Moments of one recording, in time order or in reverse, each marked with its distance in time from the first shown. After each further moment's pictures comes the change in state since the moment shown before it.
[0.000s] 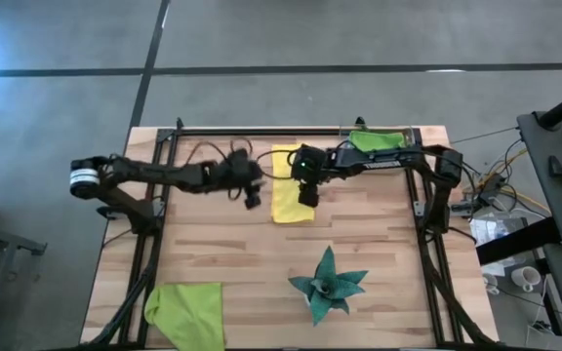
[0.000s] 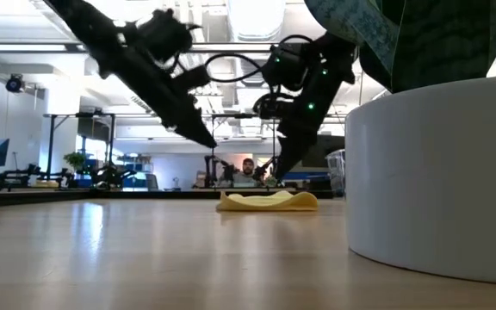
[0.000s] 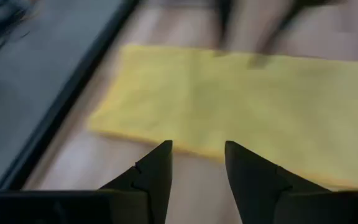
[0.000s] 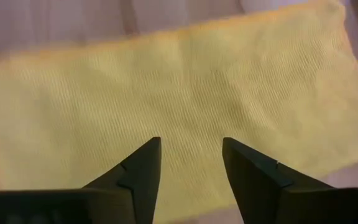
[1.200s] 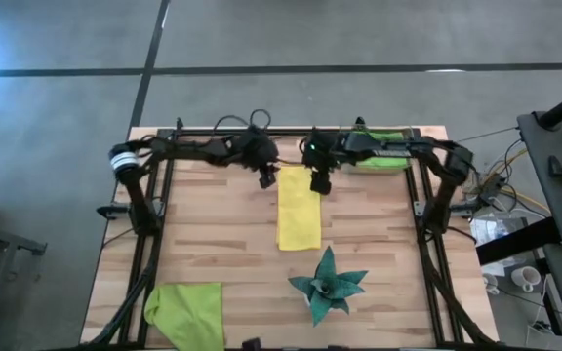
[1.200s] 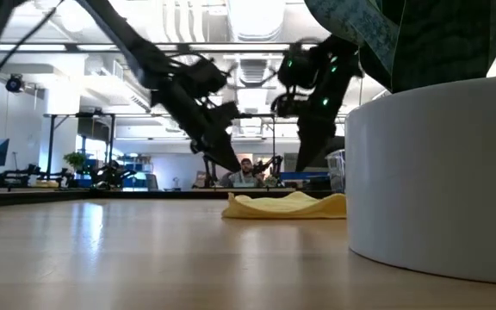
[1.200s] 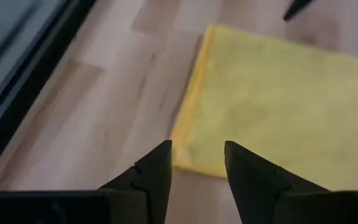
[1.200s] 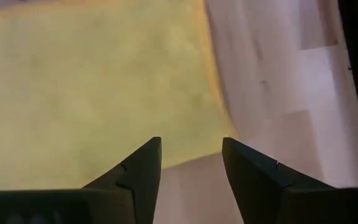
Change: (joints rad) left arm 0.228 0.343 0.321 -0.123 0.323 0.029; right arm -0.138 -0.054 0.024 -0.171 -0.033 -0.154
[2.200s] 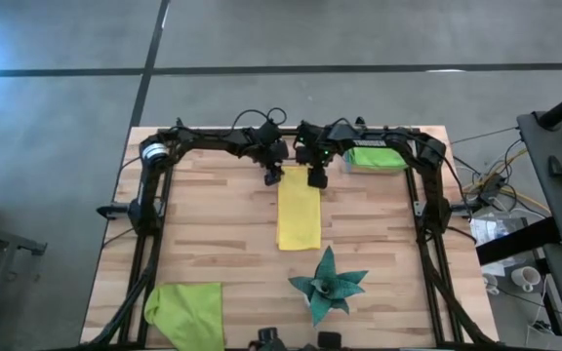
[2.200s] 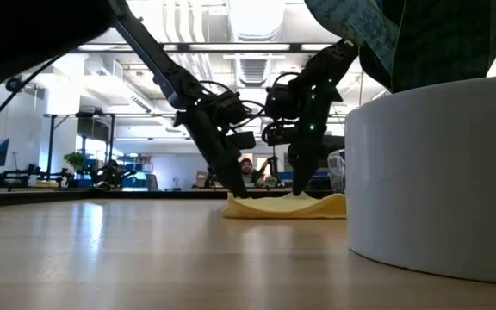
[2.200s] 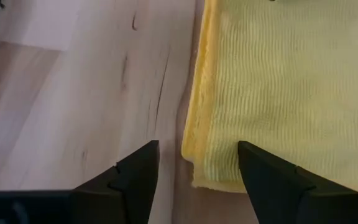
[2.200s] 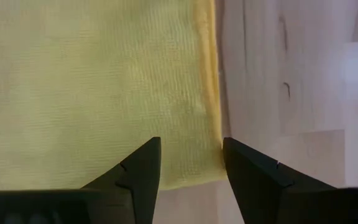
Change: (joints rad) left arm 0.043 0.259 0.251 -0.191 0.095 0.181; right arm -0.079 0.222 0.180 -0.117 -0.082 -0.152
